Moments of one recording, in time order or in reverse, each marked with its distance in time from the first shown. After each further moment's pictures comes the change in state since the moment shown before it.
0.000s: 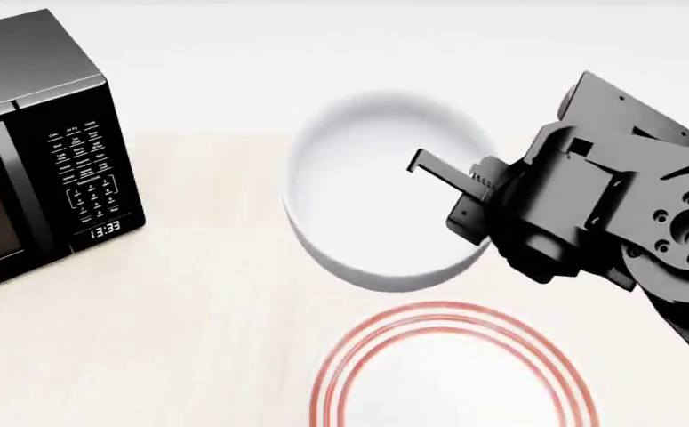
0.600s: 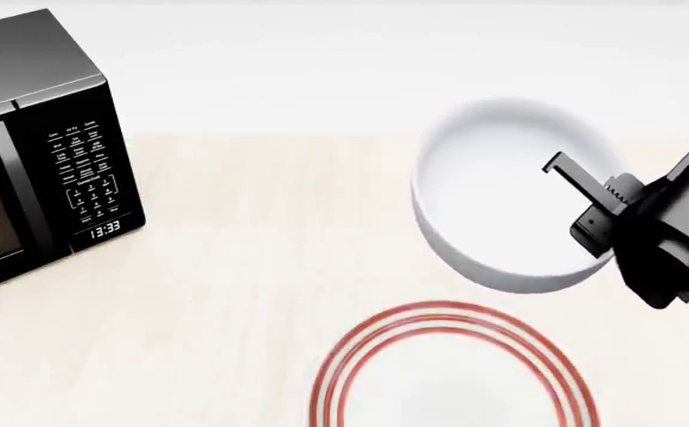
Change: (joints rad) left arm -0.006 -0.009 0.031 -0.007 0.015 -0.002 -0.012; right arm -0.033 0.145 0.022 0.113 0.046 0.007 -0.017
